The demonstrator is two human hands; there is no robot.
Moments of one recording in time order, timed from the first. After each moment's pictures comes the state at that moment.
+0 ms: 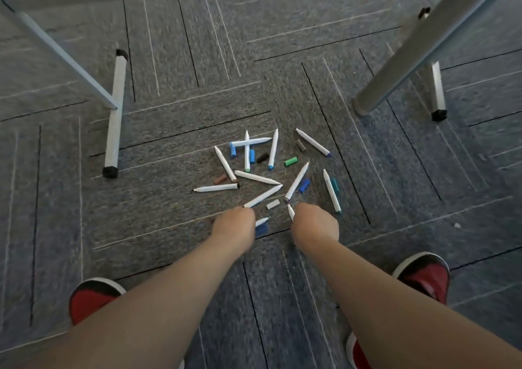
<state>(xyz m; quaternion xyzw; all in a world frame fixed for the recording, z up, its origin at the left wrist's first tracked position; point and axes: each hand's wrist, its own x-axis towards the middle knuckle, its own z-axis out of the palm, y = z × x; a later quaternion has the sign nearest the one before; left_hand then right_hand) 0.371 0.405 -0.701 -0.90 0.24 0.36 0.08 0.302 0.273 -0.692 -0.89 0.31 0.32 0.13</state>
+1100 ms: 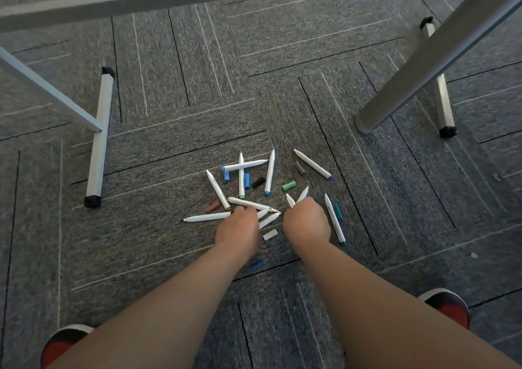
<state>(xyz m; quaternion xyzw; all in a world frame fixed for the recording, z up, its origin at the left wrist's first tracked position) 0.414 0.366 -0.730 -0.93 0.19 0.32 0.00 0.368 0.247 -0.727 -0.79 0.50 0.19 0.31</state>
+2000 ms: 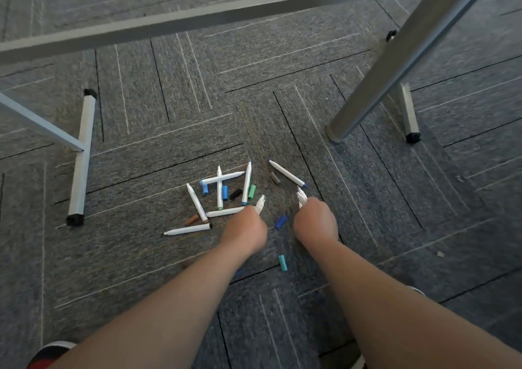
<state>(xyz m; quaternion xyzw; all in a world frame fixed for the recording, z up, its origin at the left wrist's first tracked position) 0.404 0.300 -0.689 -0.92 0.08 0.38 -0.10 0.342 0.181 -0.706 -0.83 0.45 0.18 0.27</state>
